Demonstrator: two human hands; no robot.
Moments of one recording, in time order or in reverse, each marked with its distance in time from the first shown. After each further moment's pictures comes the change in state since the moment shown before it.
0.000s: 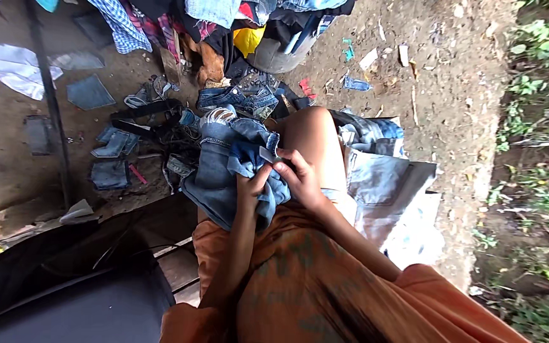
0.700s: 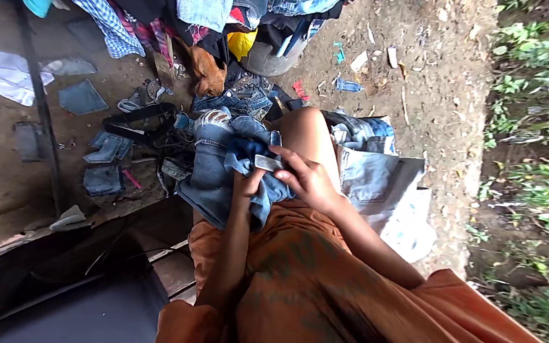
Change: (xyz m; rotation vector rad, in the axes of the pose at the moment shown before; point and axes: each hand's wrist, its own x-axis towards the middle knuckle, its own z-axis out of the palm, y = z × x) left_hand 0.005 0.002 -0.001 -0.028 -0.104 -0.011; right_hand 0.005 -0.032 -0.034 -0.390 -0.142 -0.246
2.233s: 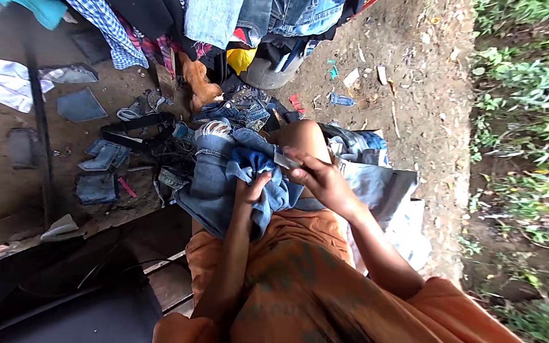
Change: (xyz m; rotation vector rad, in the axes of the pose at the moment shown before) left_hand 0.002 0.007 0.009 0.024 0.040 -0.119; right_hand 0.003 0.010 -0.034 0.054 -0.138 0.311
